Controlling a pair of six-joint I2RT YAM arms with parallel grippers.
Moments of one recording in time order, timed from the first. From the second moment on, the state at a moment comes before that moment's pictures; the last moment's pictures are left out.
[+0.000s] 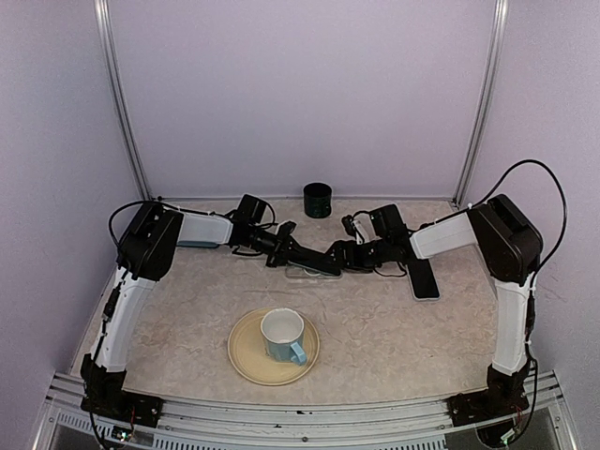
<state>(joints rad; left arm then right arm) -0.50 2.51 1.82 -0.11 1.03 -0.83 0.52 2.07 1.20 0.16 -0.52 0.43</state>
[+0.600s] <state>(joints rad) -0.50 2.46 1.73 0.00 1.00 -0.92 0.56 2.04 1.18 0.13 -0.44 0.44</state>
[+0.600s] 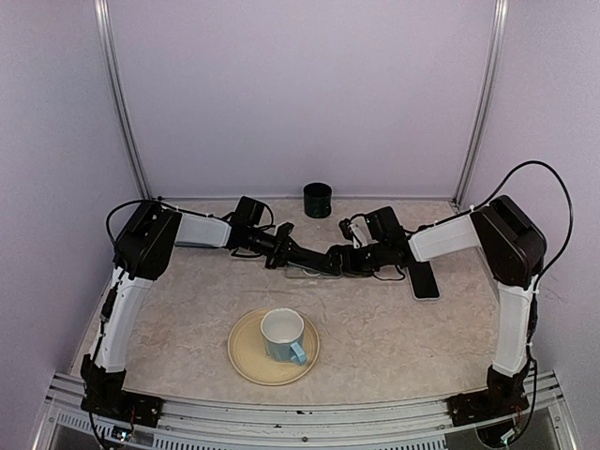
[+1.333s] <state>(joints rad) -0.51 2.45 1.69 0.07 1.00 -0.97 0.58 2.01 1.17 0.10 -0.46 0.44</state>
